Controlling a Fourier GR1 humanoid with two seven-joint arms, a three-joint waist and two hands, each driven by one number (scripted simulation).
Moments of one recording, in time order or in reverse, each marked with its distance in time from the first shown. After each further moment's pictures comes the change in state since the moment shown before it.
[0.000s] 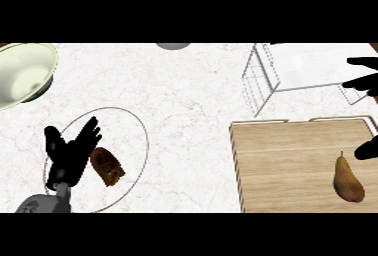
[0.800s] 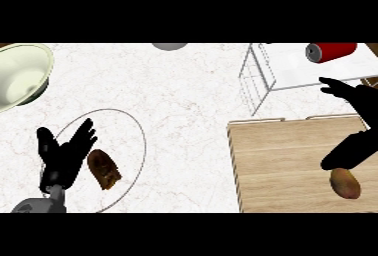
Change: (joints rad) left arm 0.026 -0.012 0.059 -0.023 -0.027 -0.041 0.030; right arm 0.051 0.197 0.079 -0.030 0.299 0.053 0.110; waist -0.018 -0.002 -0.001
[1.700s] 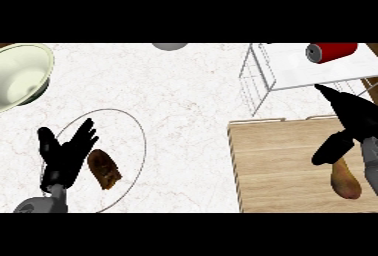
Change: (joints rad) left arm -0.002 -0.044 0.054 0.005 -0.056 -0.042 0.009; right arm 0.059 0.176 -0.044 0.129 0.329 0.061 -0.083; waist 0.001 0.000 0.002
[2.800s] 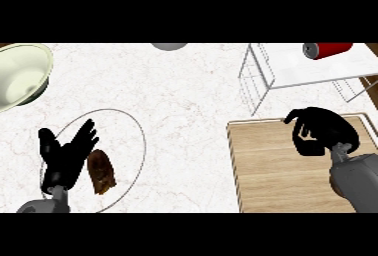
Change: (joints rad) left arm 0.016 -0.048 0.043 -0.037 -0.059 -0.025 0.030; right arm 0.046 0.161 -0.004 0.188 0.242 0.060 -0.339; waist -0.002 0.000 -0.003
